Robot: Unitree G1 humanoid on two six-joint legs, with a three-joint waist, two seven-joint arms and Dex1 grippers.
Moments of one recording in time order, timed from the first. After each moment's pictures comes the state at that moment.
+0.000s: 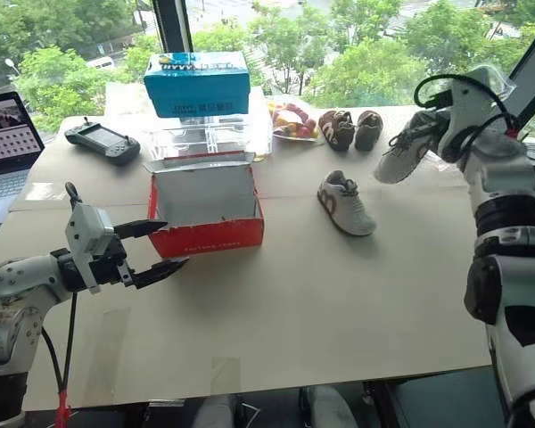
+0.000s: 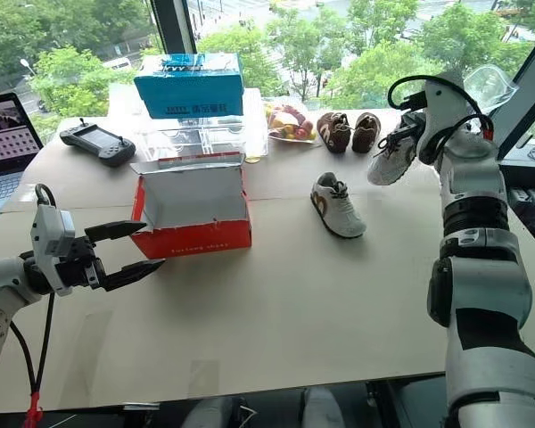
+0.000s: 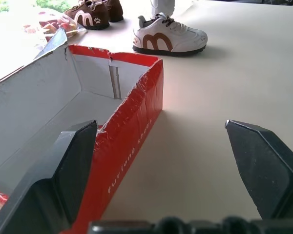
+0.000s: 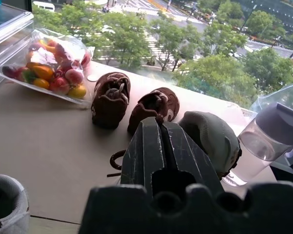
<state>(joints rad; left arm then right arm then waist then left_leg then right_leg) -0.12 0.85 0.33 -0.24 -0.61 0.37 -1.05 -1.19 -0.63 -0.06 1.01 -0.02 0.16 0.48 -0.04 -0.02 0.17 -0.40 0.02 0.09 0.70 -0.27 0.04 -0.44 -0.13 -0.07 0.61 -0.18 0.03</state>
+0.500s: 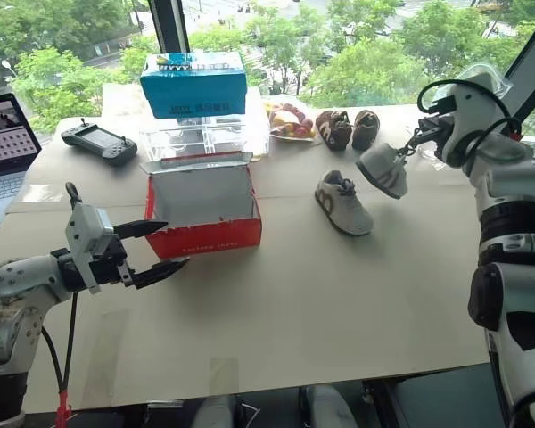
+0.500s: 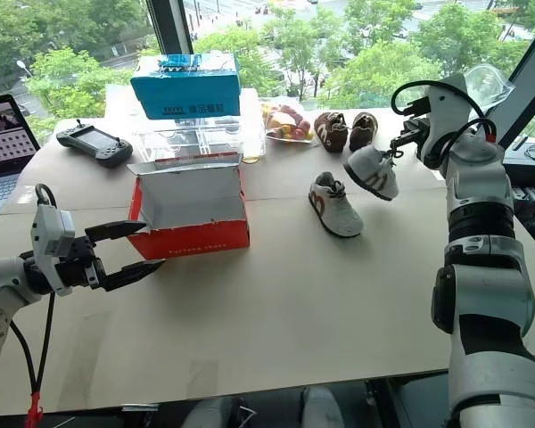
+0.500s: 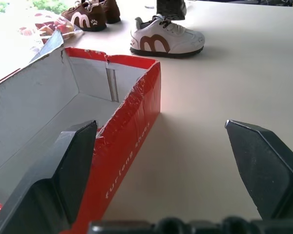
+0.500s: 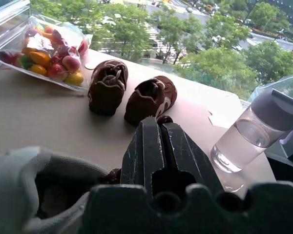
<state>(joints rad) -0.12 0.85 0.33 -0.24 -0.61 0.37 -1.05 -1.21 -0.66 -0.09 0.90 0.00 0.26 0.48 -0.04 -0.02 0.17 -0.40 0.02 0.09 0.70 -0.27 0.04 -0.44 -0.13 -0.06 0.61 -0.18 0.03</state>
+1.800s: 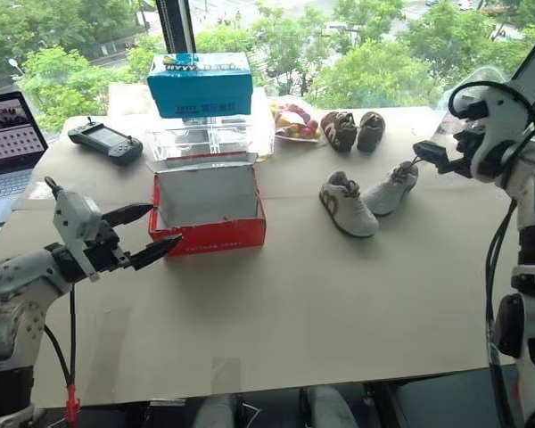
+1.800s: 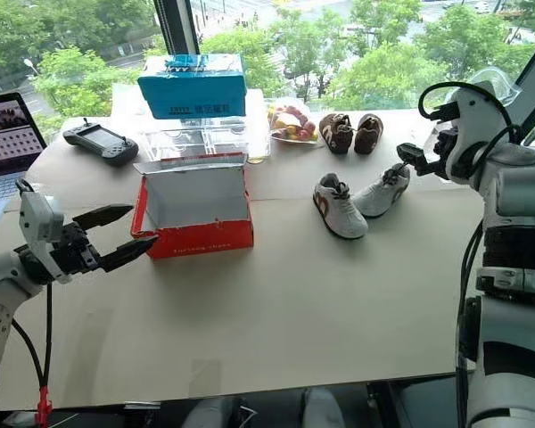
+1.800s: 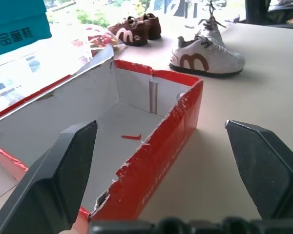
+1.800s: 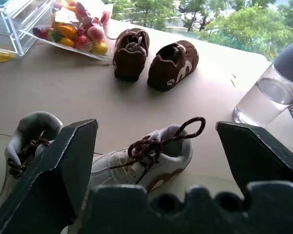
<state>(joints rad) -0.16 0.74 0.39 -0.21 -0.63 0.42 -0.84 -0.86 -0.81 -0.16 0.29 0.16 0.73 0.63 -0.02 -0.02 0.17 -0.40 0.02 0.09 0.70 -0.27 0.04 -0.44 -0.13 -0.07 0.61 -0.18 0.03</state>
